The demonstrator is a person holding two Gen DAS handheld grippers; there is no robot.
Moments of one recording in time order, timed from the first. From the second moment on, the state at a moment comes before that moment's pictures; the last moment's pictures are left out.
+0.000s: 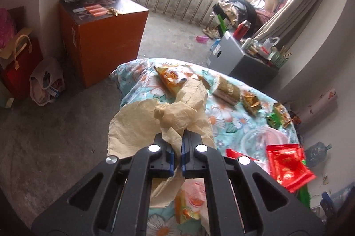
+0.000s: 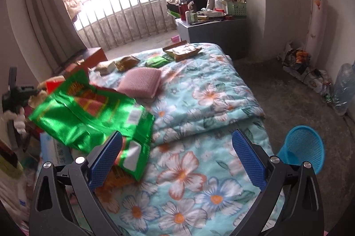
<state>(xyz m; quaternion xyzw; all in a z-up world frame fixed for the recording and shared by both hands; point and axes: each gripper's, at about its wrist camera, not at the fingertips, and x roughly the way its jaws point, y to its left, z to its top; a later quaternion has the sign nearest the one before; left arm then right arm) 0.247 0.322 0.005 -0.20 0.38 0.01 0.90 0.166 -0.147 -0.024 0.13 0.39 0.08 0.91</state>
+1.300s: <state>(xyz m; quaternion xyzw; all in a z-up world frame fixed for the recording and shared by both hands) 0.175 0.279 0.063 -0.20 0.29 -0.08 0.93 0.332 -0.177 -0.080 0.42 0.47 0.20 0.75</state>
